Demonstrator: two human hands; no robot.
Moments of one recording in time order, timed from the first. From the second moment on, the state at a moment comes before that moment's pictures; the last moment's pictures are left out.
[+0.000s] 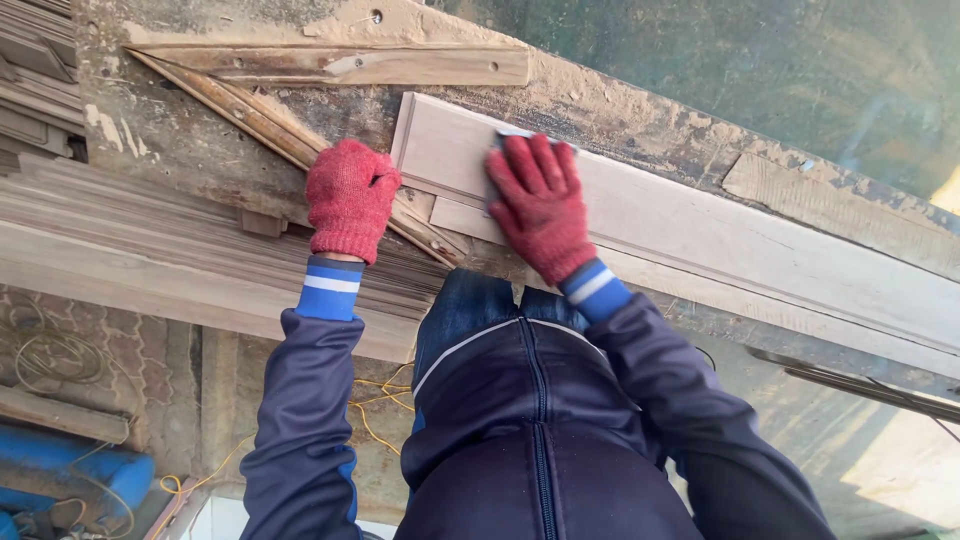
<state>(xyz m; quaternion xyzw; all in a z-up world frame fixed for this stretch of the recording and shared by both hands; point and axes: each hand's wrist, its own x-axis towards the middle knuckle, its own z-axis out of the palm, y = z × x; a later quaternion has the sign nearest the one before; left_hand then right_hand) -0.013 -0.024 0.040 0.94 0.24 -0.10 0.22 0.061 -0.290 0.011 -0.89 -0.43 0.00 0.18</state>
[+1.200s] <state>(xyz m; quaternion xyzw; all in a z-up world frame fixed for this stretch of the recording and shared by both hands) 0.090 -0.289 -0.004 0.96 0.22 0.09 0.13 0.058 -0.500 -0.028 -0.93 -0.33 -0.03 0.19</state>
